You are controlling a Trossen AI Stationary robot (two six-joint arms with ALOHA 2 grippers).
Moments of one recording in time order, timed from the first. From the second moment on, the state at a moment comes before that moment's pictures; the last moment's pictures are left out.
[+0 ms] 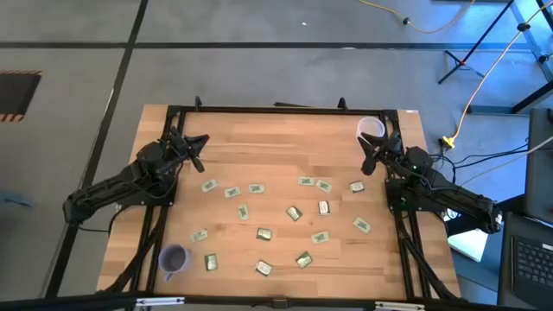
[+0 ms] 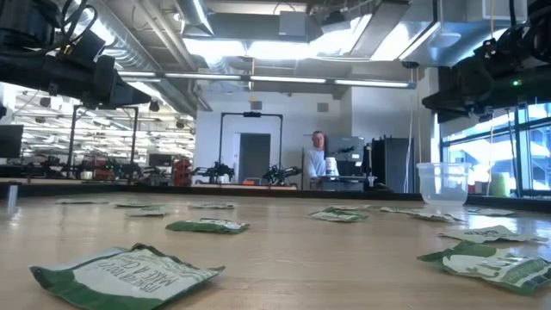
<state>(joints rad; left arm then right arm) 0.49 0.01 0.05 -0.07 -0.23 0.00 -0.47 0.00 0.03 0.01 0.26 0.04</state>
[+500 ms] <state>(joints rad) 0.49 0.01 0.05 -0.07 -0.23 0.00 -0.47 0.00 0.03 0.01 0.26 0.04</state>
